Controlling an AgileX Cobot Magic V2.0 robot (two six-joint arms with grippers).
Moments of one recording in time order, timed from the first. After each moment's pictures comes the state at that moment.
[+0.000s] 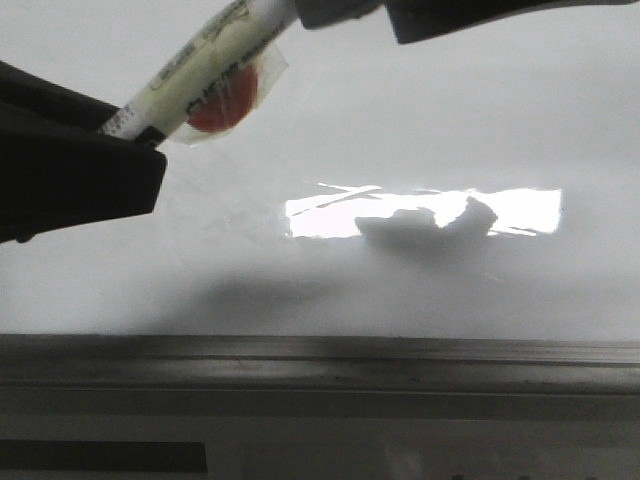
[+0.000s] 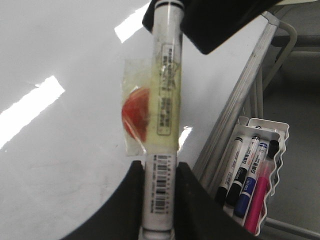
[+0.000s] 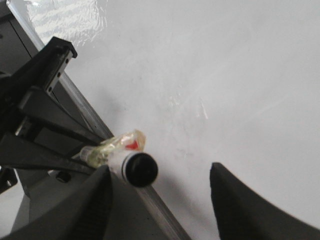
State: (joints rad) left arm -0.95 0.88 -0.29 0.22 -0.28 0.08; right arm 0.92 0.97 -0.70 0.07 0.21 0.02
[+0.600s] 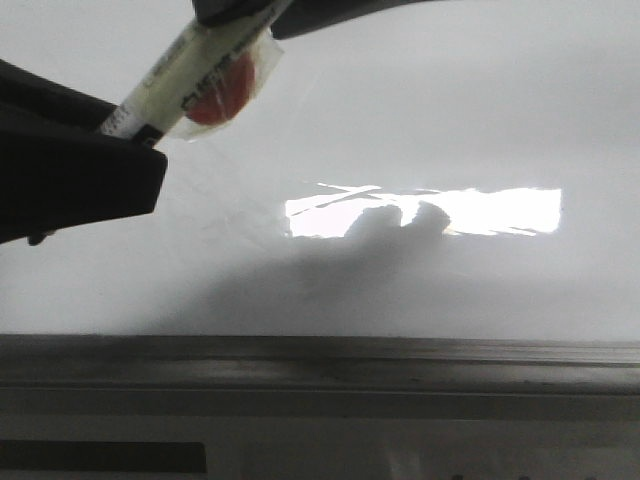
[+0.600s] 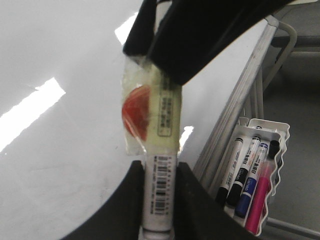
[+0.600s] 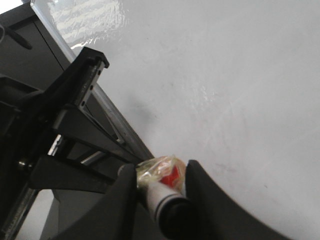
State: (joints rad) left arm -0.95 0.88 -0.29 0.23 -0.29 0.08; right arm 0.97 1.07 -0.77 0.12 0.19 0.02
